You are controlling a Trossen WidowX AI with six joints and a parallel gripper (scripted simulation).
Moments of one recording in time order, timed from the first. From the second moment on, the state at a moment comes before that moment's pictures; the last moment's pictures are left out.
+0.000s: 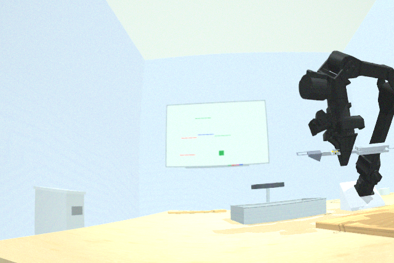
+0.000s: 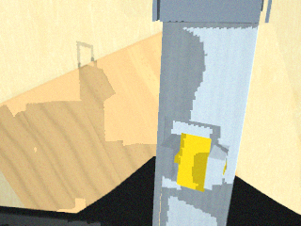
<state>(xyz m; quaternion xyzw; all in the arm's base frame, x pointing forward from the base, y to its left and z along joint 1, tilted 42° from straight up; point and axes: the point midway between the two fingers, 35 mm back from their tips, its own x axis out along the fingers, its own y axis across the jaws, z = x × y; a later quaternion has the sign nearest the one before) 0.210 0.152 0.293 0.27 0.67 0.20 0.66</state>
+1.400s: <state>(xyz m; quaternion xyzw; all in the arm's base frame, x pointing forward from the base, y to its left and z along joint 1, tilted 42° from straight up) 0.080 0.152 0.335 0.19 0.57 0.35 0.72</state>
